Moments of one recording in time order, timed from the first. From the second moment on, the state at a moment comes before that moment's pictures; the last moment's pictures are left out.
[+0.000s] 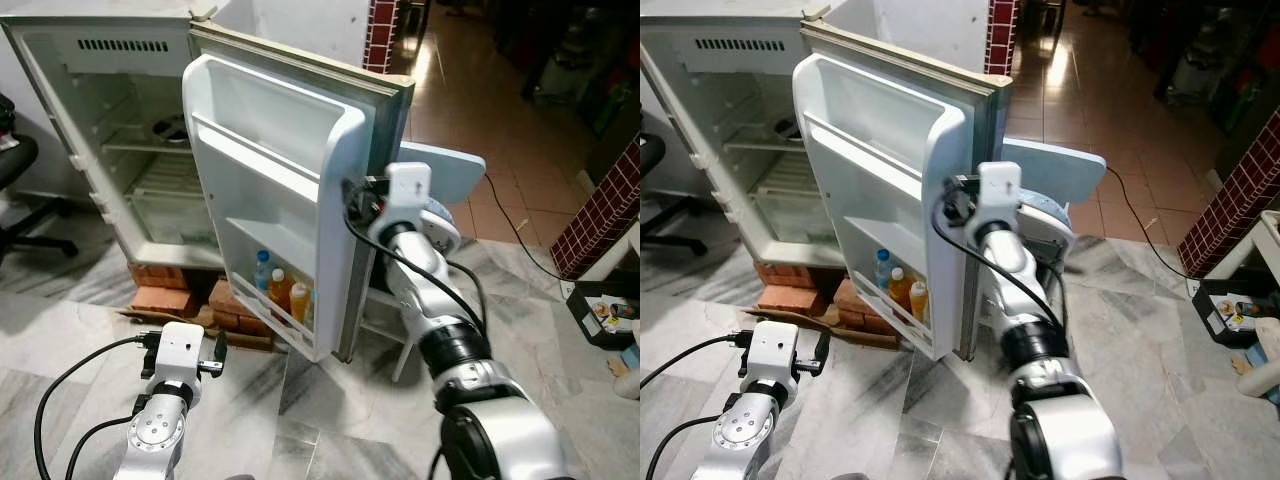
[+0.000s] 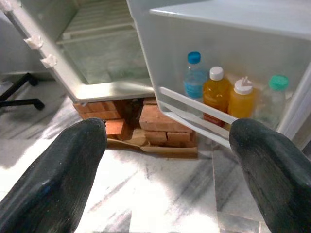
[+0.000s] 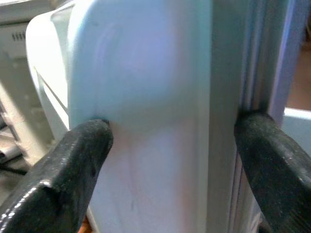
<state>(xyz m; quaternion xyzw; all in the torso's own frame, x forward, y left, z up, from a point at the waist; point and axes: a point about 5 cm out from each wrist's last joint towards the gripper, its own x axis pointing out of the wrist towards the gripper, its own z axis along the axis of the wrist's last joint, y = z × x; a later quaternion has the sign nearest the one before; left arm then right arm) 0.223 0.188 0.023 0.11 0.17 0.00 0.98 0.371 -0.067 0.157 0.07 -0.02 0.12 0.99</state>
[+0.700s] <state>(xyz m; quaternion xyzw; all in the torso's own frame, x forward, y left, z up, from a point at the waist) 0.230 0.180 0.027 0.11 0.16 -0.02 0.98 0.306 -0.061 0.137 0.11 0.01 0.47 0.87</state>
